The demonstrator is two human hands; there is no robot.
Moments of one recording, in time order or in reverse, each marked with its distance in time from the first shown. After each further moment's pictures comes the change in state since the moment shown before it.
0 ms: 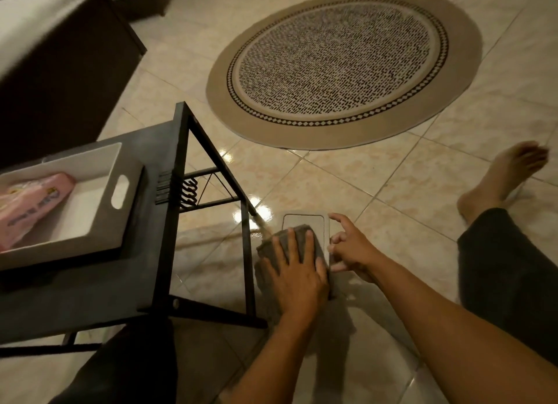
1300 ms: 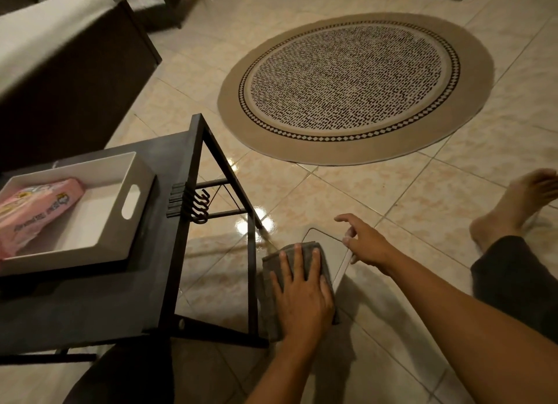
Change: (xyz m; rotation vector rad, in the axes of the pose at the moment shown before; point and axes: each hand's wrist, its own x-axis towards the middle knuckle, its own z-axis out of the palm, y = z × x) left_hand 0.006 -0.010 0.001 -0.110 0.056 0.025; right_hand 0.034 -0.027 -0.028 -0.446 0.057 -0.244
